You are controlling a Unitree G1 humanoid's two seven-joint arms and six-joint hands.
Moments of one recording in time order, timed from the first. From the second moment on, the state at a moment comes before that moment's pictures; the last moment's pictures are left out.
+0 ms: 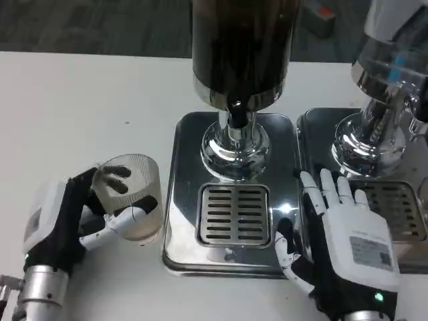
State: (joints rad) left arm -0.24 0.40 -0.14 1.02 0.41 -0.79 0.47; right arm 0.32 -0.10 0.47 -0.26 -1.11 0.32 -0.31
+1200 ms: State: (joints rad) left arm -0.36 0.38 -0.22 0.96 0.56 -0.87 0.50; right arm 0.34 -0.09 0.45 -0.29 -1.15 0.36 -0.34
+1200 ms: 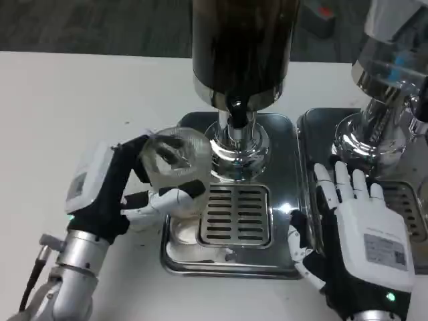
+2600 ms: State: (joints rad) left arm -0.54 0.29 -0.44 1.19 0.66 -0.83 0.60; right arm 0.41 -0.08 0.43 -0.34 -1.13 0.38 -0.36
